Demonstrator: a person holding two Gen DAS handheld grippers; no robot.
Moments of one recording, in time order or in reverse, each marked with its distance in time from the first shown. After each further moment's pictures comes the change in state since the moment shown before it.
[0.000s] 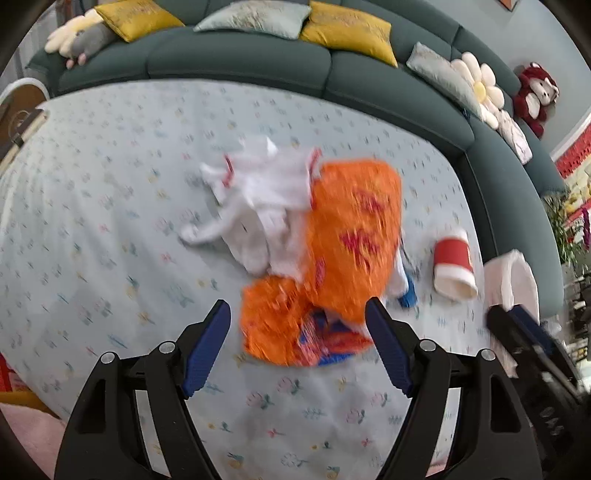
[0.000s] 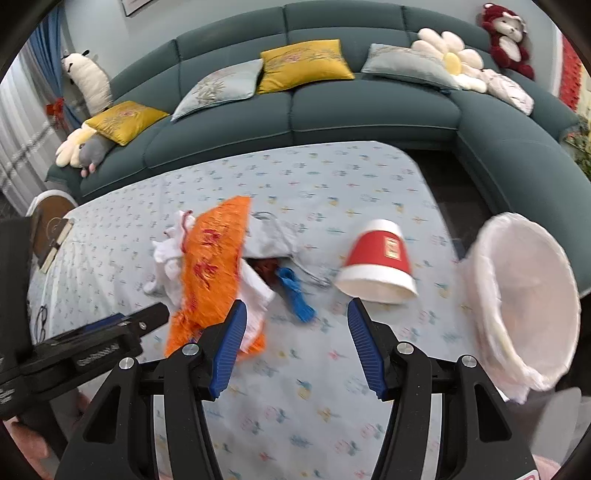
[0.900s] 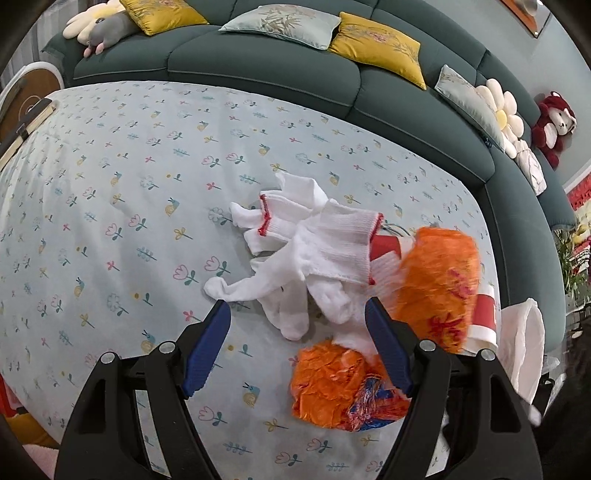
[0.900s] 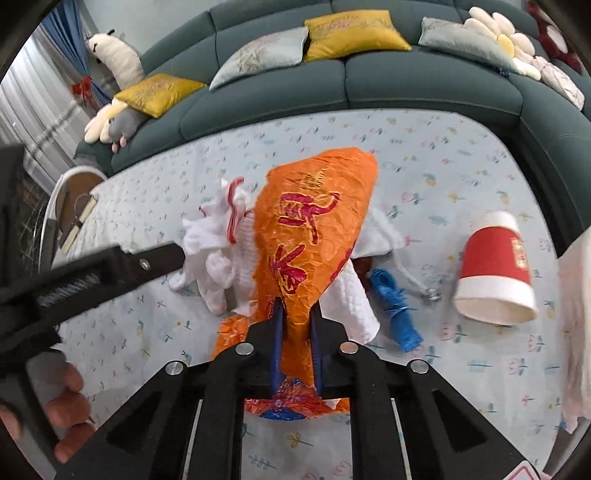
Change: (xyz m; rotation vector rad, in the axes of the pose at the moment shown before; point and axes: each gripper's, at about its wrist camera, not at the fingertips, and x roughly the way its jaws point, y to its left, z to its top) left arm 0.031 0.034 0.040 -0.071 -0.020 0.011; right arm 0.076 0.045 0.004 -0.038 0.081 0.151
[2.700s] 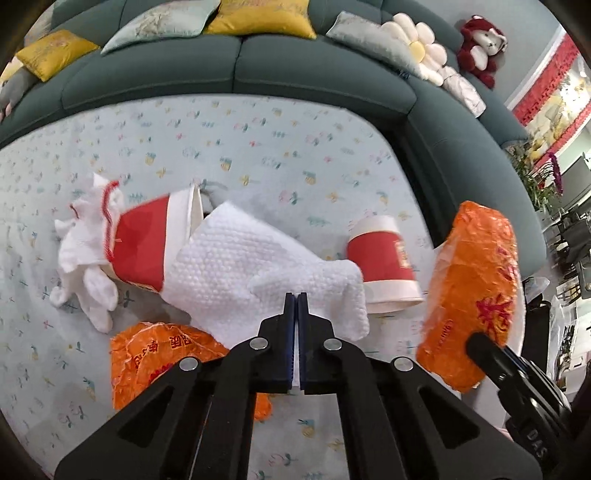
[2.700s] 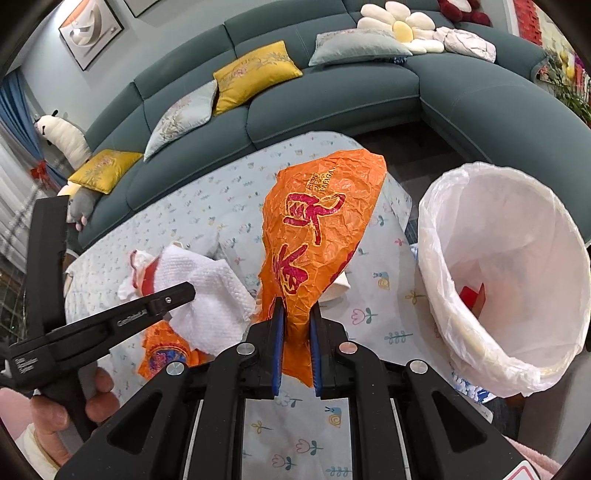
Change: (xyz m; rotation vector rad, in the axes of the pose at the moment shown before) left arm 0.026 -0.157 -0.040 0.286 0.067 -0.153; right arm -0.093 -0.141 -0.032 0.253 -0.137 -0.091
